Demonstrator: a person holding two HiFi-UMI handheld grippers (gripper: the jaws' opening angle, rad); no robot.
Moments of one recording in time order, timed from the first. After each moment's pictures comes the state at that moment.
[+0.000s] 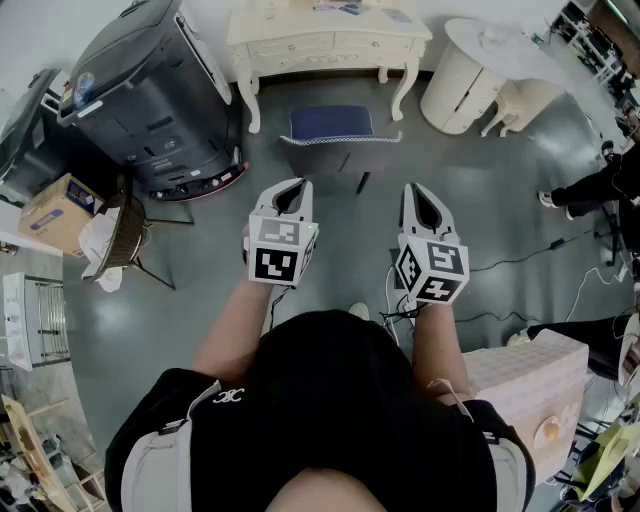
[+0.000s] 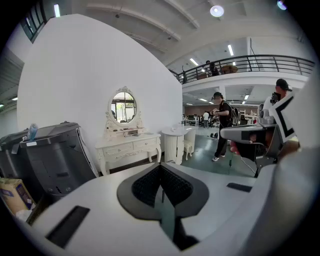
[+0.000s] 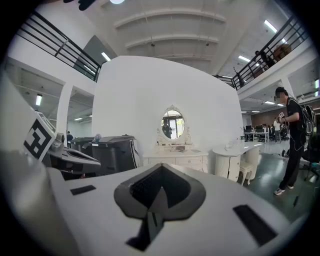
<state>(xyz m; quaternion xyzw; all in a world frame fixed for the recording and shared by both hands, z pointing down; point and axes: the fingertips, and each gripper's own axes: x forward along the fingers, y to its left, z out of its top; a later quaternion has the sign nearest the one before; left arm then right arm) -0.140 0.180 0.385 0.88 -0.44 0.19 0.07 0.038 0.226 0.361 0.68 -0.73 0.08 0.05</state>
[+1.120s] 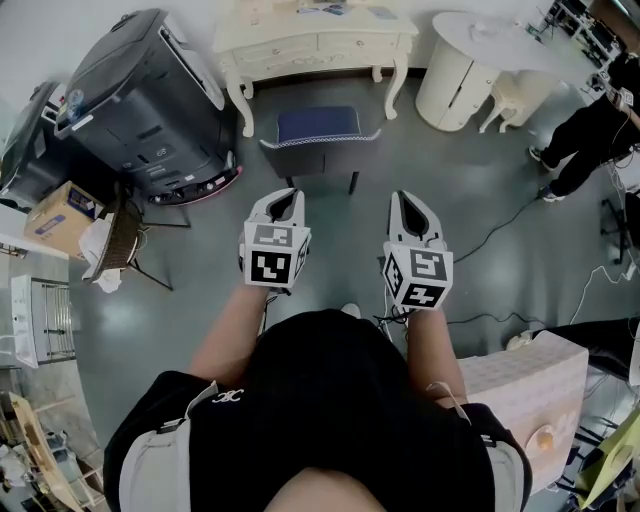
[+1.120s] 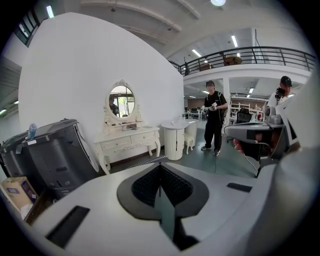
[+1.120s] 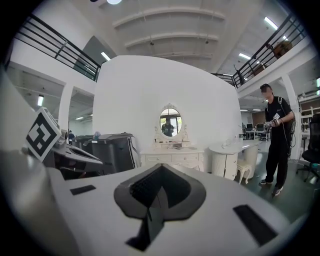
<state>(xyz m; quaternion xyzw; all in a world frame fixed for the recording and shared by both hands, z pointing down) -0.071 0.199 0.406 0.86 -0.46 0.23 0.09 0.104 0.246 0.380 0.67 -0.74 0.09 0.06</state>
